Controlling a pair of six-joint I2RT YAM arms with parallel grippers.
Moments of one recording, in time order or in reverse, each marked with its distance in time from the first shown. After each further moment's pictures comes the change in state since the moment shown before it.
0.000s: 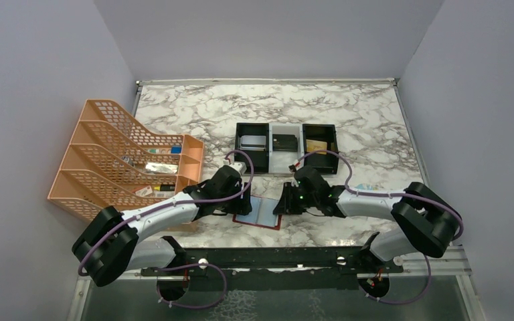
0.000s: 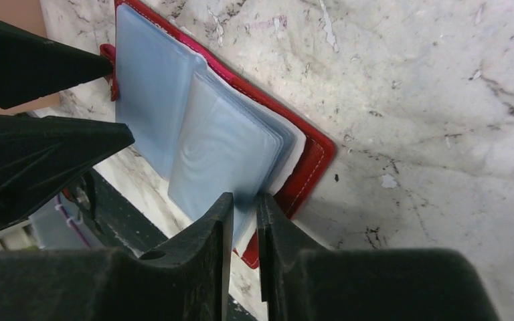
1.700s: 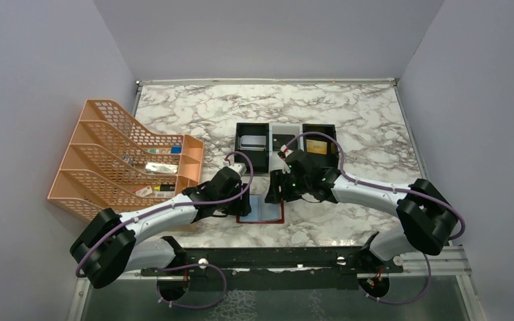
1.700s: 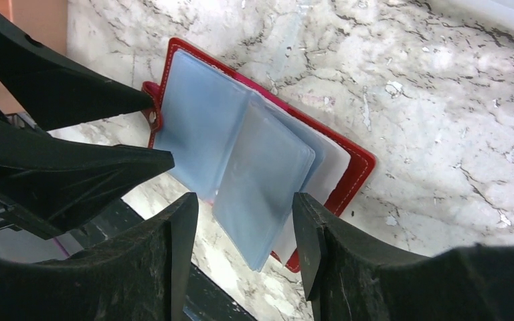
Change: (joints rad) left arm -0.018 -0.022 -0.015 0.006 -0.008 -0.016; right arm -0.002 0.029 0.250 -0.247 0.027 -0.217
